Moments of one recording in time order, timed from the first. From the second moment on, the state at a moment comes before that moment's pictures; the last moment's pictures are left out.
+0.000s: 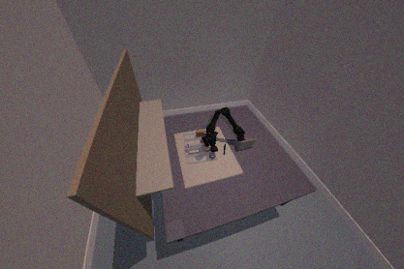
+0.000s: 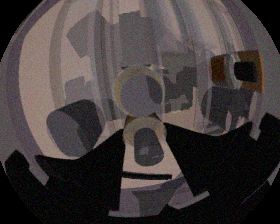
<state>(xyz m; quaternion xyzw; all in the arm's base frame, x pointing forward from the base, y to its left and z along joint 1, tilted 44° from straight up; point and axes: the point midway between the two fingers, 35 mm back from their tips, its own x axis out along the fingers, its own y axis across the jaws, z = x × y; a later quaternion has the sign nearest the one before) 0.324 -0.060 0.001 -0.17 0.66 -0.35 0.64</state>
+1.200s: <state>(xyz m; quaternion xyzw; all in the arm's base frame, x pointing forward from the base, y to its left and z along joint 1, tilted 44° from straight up) 0.320 -0.059 0.001 -0.17 0.66 -0.35 0.64</state>
